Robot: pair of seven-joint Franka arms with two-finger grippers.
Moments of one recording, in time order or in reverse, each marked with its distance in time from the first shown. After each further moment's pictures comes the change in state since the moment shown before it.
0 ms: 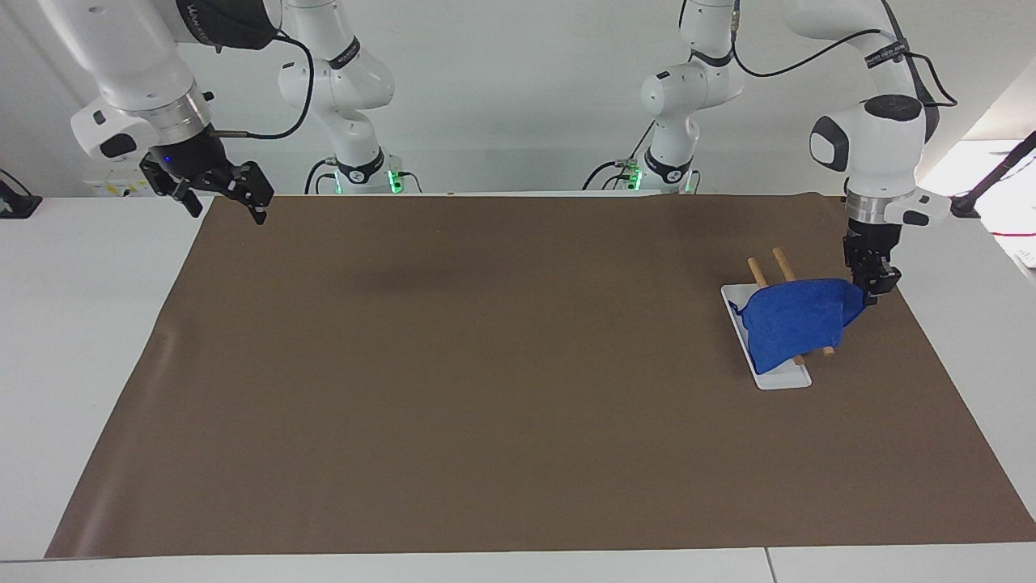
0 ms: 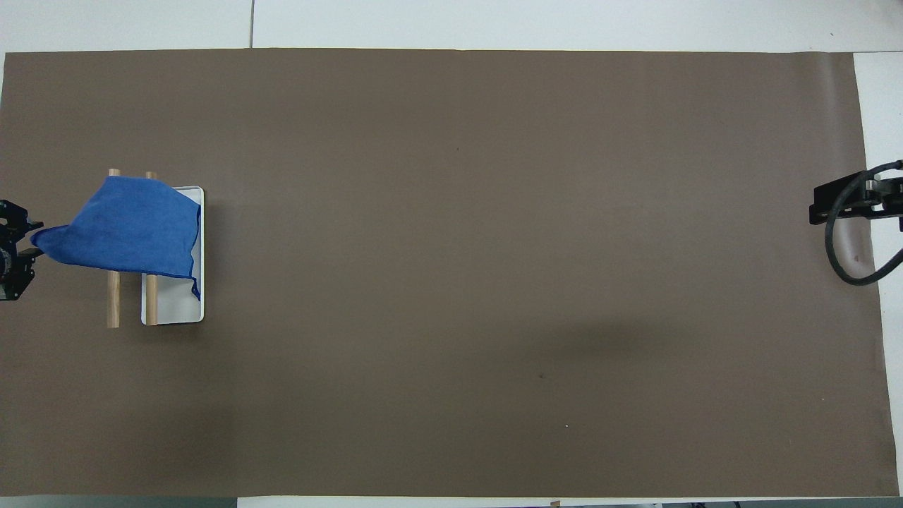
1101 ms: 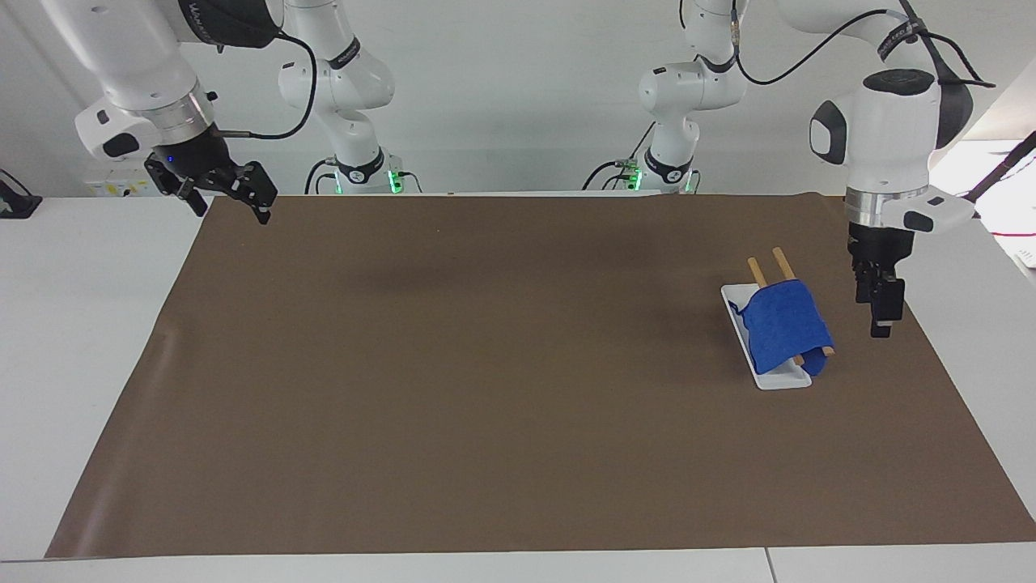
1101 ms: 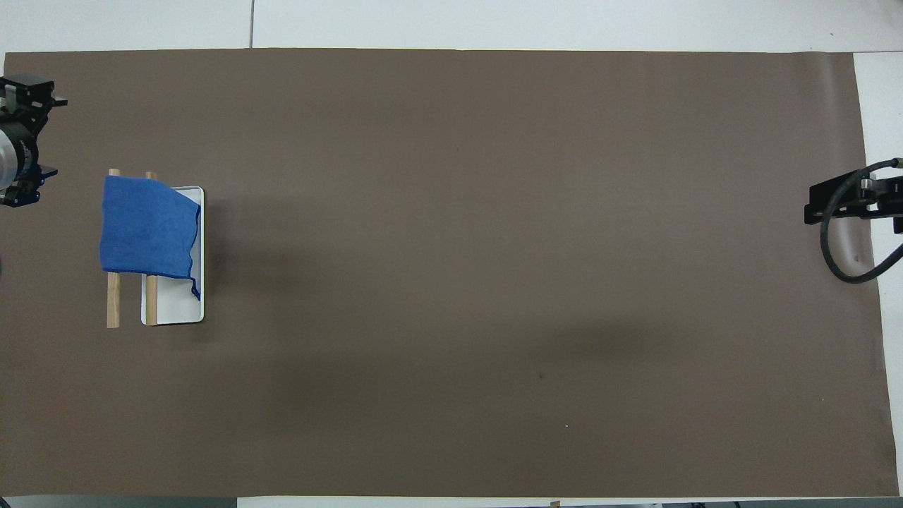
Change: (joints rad) left arm -0.240 0.136 -0.029 0.408 -0.002 -0.199 0.152; right arm 0.001 -0.001 0.004 0.000 0.012 -0.003 0.029
